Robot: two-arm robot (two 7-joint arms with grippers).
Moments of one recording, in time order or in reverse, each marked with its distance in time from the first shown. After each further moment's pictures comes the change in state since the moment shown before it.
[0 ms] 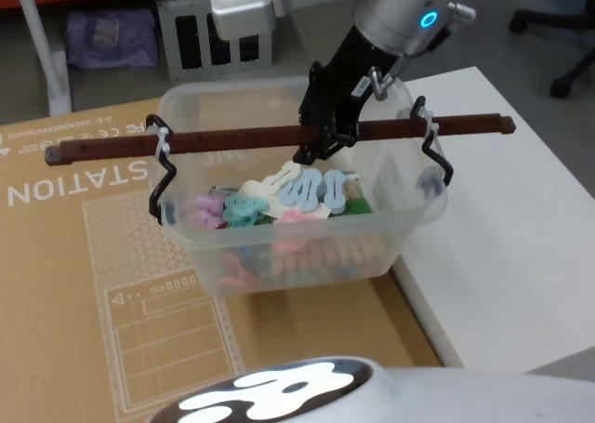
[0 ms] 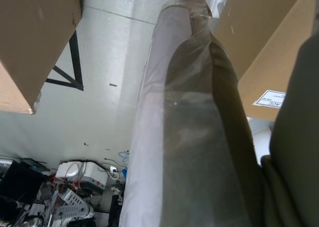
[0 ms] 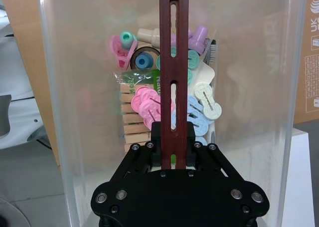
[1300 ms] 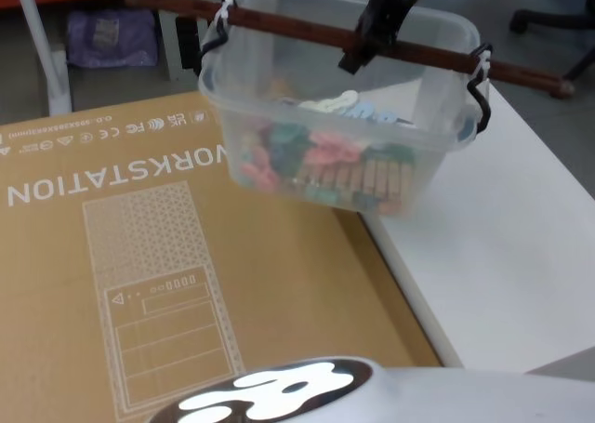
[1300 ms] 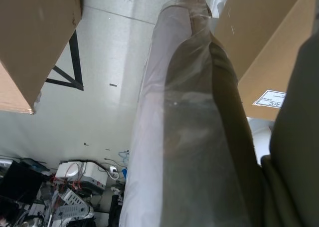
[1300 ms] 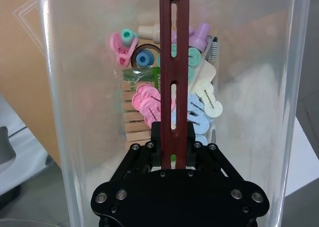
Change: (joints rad) left arm 0.000 0.000 0.000 0.000 0.000 0.000 0.000; right arm 0.057 0.009 0.094 0.178 0.070 0.177 0.128
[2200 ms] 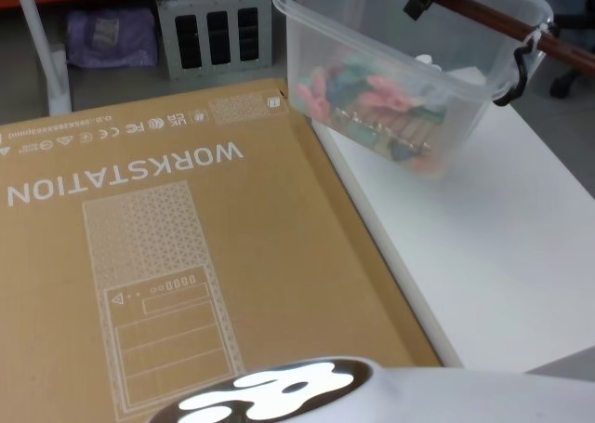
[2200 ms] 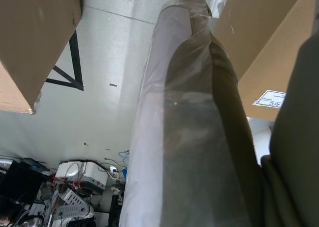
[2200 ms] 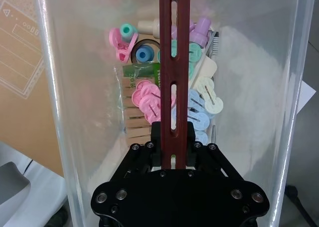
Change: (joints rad) left arm 0.000 0.000 0.000 0.000 0.000 0.000 0.000; right arm 0.031 -0.010 0.060 0.222 -0.049 0.179 0.078
